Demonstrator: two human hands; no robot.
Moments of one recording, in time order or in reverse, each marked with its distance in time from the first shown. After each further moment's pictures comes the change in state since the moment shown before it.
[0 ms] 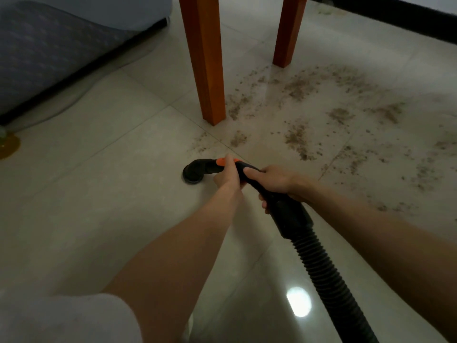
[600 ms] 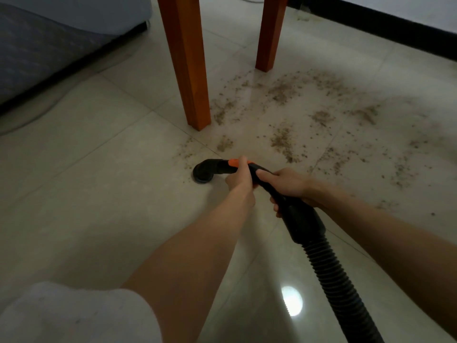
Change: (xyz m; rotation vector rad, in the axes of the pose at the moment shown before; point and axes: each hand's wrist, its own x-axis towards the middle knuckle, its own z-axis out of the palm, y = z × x) left_hand -0.011 -0.021 0.039 0.112 -0.098 -0.056; right_hand -0.011 0.021 -0.029 0.084 0.123 0.077
